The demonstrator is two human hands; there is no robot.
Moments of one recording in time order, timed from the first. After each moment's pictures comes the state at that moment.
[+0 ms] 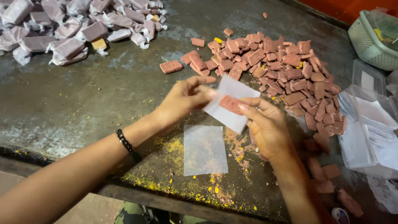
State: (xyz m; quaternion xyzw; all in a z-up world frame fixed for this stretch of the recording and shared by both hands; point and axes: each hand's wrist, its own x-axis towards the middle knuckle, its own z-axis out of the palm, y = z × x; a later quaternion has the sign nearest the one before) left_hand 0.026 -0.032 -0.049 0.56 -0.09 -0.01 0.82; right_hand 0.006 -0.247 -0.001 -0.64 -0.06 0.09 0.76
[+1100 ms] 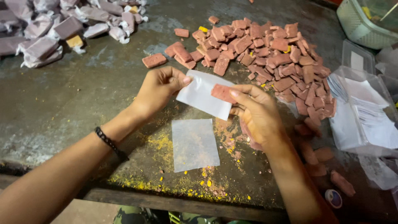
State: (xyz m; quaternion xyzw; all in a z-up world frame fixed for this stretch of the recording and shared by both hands) left_hand 0.042 -0.017 -0.057 0.65 -0.03 0.04 0.76; right_hand 0.013 -0.256 -0.007 -0.66 0.00 0.05 0.75
